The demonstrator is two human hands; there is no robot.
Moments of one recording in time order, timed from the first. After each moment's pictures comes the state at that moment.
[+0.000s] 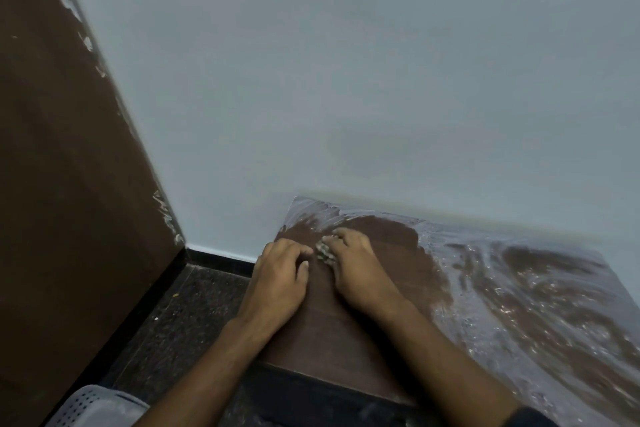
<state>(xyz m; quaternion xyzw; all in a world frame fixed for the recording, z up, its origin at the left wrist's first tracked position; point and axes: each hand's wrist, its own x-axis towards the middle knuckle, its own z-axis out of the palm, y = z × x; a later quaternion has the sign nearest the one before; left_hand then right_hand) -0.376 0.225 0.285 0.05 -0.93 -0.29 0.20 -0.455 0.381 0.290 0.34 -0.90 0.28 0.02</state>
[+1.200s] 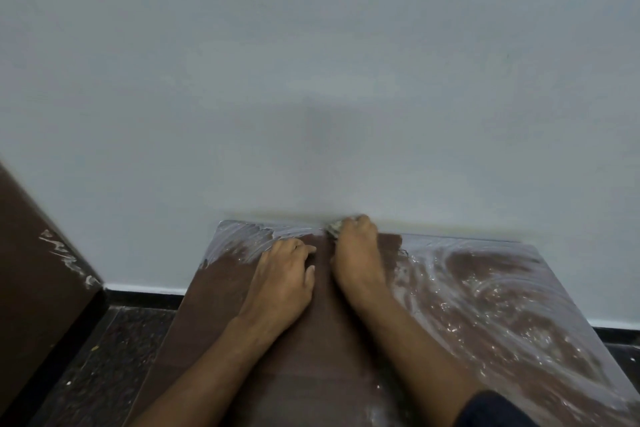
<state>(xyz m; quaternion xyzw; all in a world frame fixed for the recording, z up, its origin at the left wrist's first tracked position) -0.479 0.306 0.286 -0.06 -0.96 -0.21 0.16 -0.537 0.438 0.300 0.08 -0.97 0.22 0.07</state>
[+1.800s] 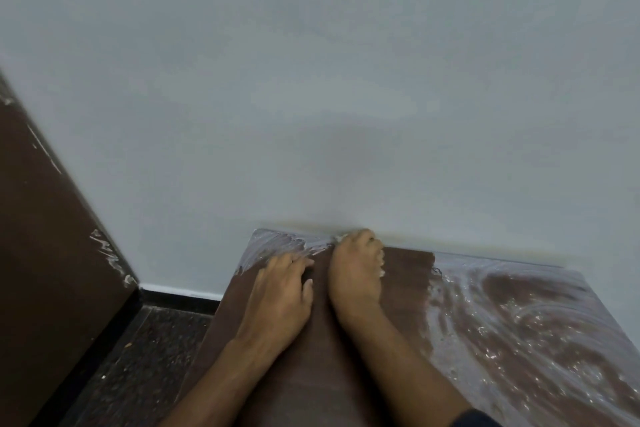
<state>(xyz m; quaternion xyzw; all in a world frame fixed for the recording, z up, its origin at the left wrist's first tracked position) -0.456 0.267 0.288 0.01 -0.96 -0.22 0.18 -0.533 0.374 0.289 0.01 -0.99 0.06 0.09</state>
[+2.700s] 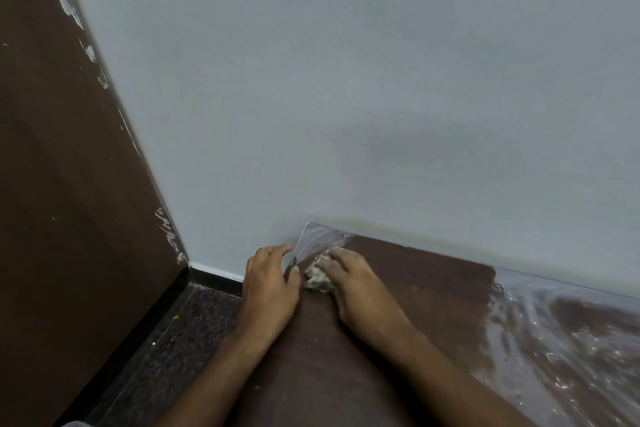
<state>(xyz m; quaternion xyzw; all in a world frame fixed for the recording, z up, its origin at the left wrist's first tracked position) -0.426 0.194 0.283 0.20 -0.89 -0.35 0.21 -0.494 0.356 0.278 0.42 -0.87 0.24 0.06</state>
